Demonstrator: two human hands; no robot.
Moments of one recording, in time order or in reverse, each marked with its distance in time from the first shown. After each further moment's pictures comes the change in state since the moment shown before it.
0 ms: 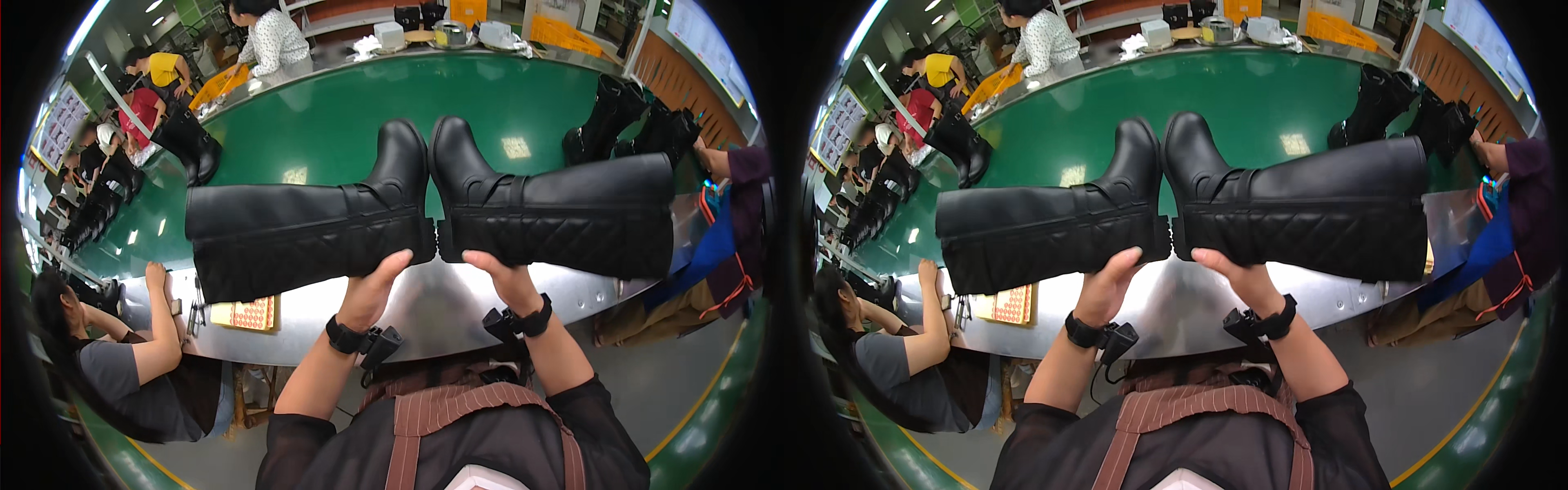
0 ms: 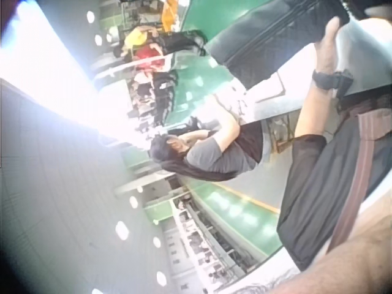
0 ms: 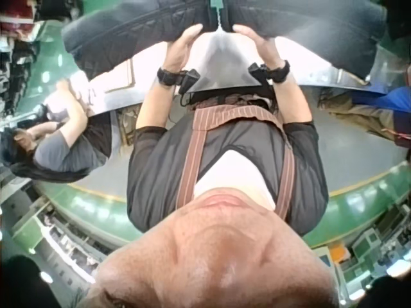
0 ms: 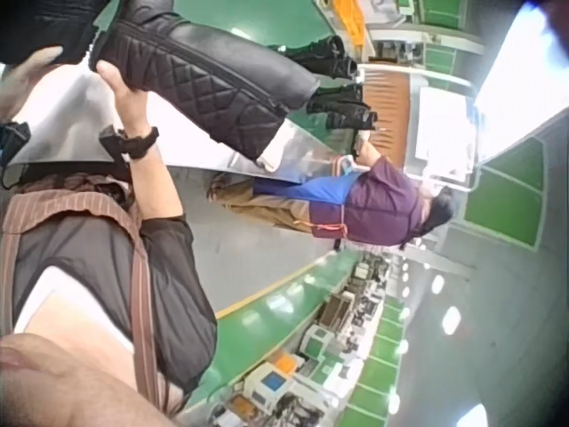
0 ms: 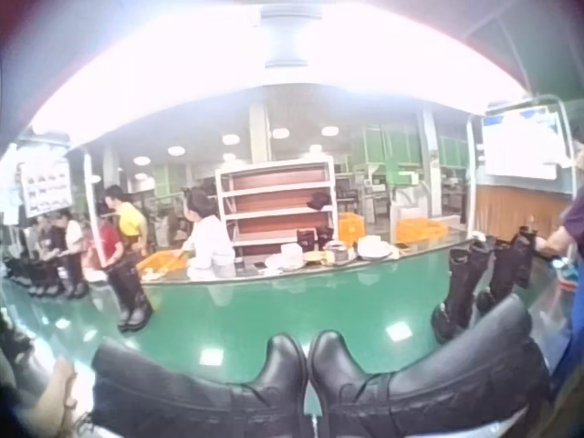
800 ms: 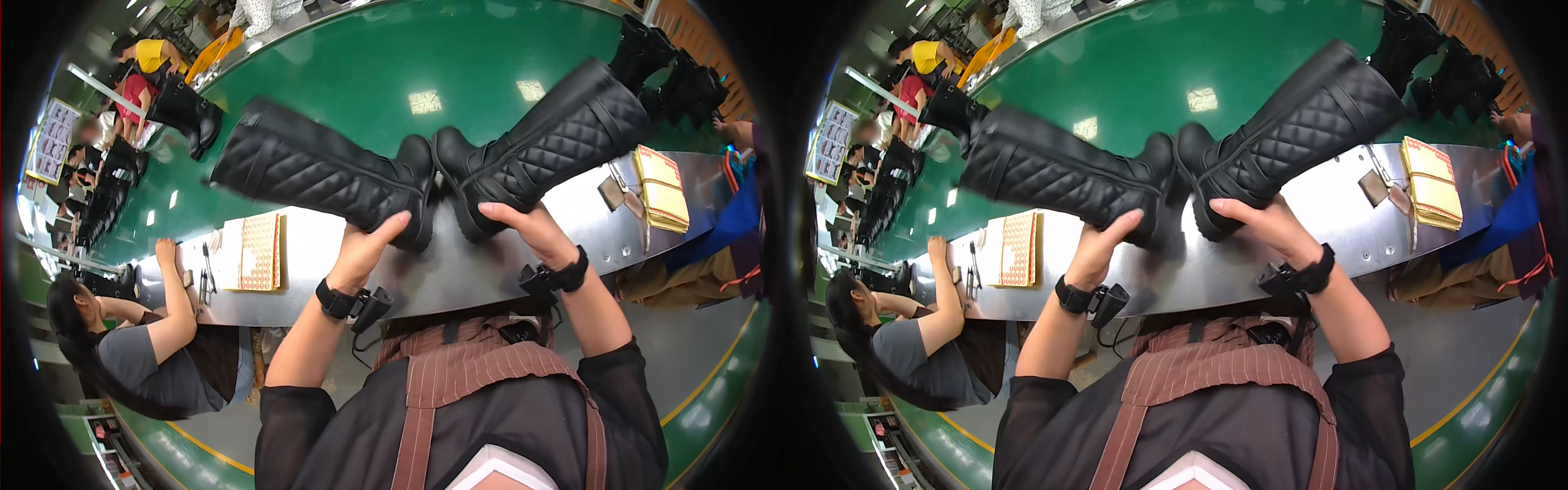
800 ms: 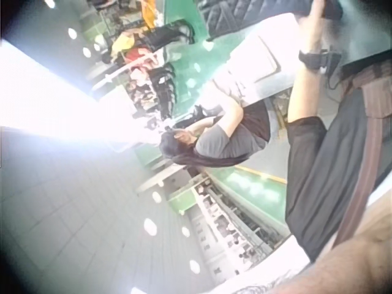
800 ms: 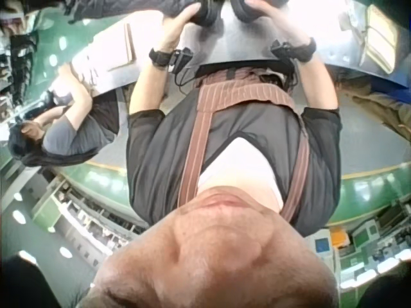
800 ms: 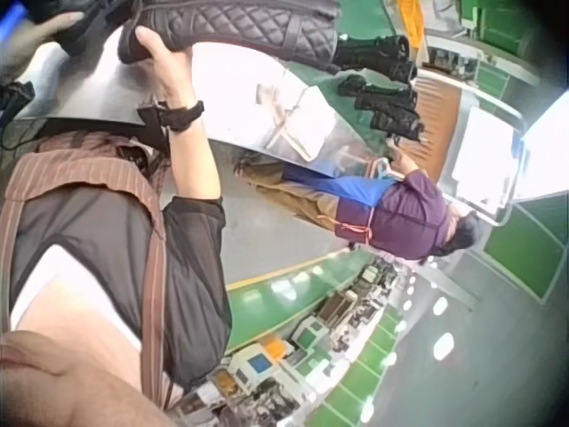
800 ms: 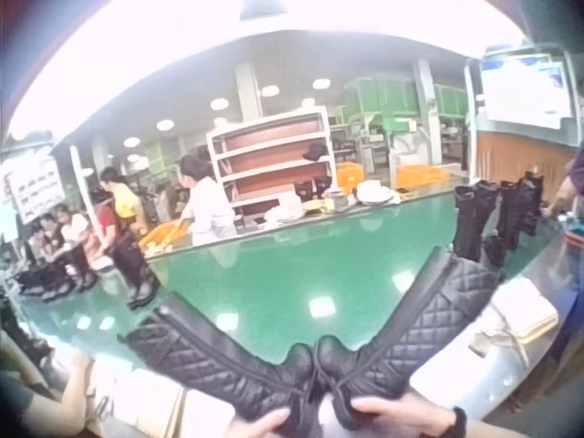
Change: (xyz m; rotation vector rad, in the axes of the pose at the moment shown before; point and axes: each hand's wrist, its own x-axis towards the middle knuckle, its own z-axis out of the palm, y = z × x) left_hand -0.016 0.002 -0.037 0.514 0.152 -0.143; right_hand -0.006 0.008 -0.013 0.071 -0.030 0.466
